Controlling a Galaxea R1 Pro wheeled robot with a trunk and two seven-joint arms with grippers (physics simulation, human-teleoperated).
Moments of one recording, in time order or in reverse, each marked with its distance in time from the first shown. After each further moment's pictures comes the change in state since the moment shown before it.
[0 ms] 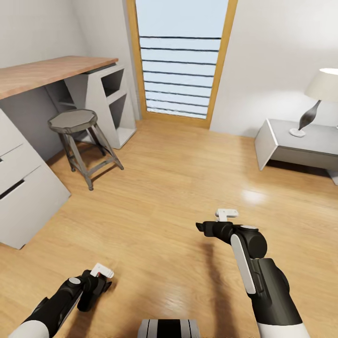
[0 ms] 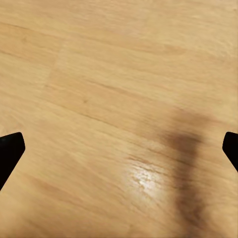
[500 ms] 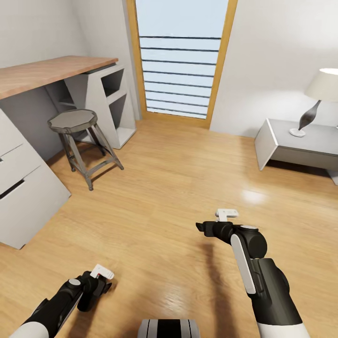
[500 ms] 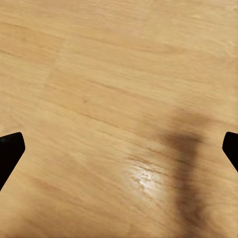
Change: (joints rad) left arm 0.007 -0.001 0.000 0.000 -0.002 -0.001 0.000; right arm 0.000 0.000 0.000 0.000 0.000 0.000 0.000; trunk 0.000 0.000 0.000
